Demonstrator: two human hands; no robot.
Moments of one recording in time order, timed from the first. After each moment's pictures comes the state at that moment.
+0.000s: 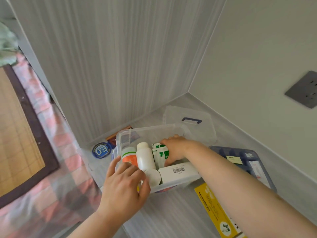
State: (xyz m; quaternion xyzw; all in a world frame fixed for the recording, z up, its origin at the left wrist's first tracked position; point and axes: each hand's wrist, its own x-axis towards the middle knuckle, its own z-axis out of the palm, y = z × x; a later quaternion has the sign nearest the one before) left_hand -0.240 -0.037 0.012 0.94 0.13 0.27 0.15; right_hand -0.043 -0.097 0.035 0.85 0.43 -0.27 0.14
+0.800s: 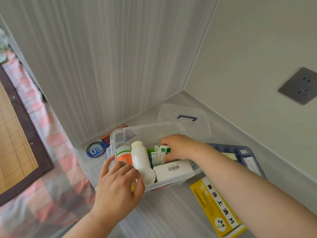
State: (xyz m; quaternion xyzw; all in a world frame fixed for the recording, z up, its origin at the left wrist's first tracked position) left_hand -0.239 -0.037 0.008 0.93 0.15 0.28 0.16; right_hand -0.055 -0.121 0.059 0.85 0.45 -0.26 0.02
